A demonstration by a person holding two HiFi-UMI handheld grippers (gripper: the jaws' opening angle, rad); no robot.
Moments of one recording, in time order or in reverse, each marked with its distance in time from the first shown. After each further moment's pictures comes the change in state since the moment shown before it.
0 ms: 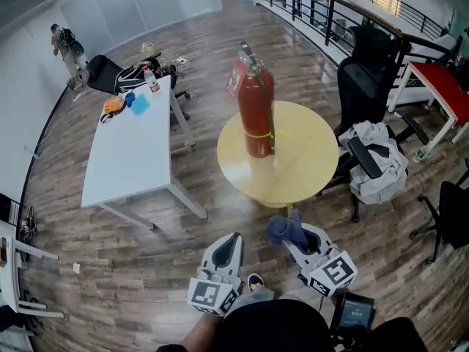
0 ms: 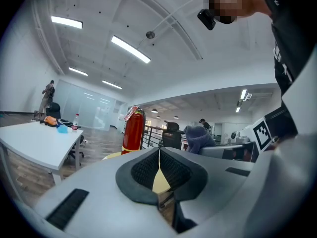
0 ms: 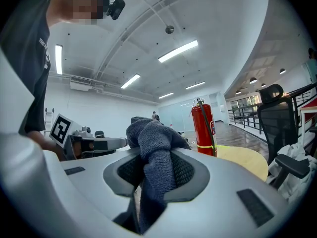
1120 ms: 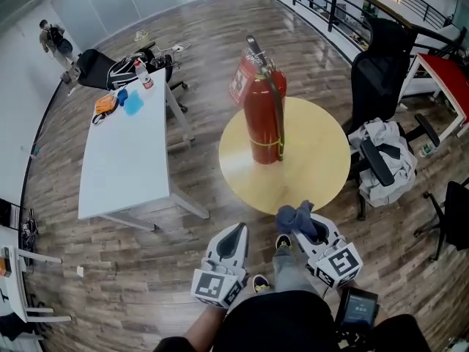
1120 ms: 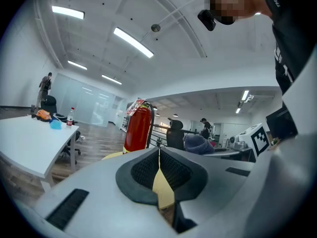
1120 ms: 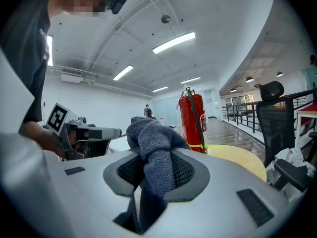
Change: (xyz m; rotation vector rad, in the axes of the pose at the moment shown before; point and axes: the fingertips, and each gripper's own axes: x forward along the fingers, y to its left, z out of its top) left arm 0.096 0.069 0.000 -0.030 0.025 -0.039; right arm 0.082 -0.088 -0.016 -0.019 0.085 -0.075
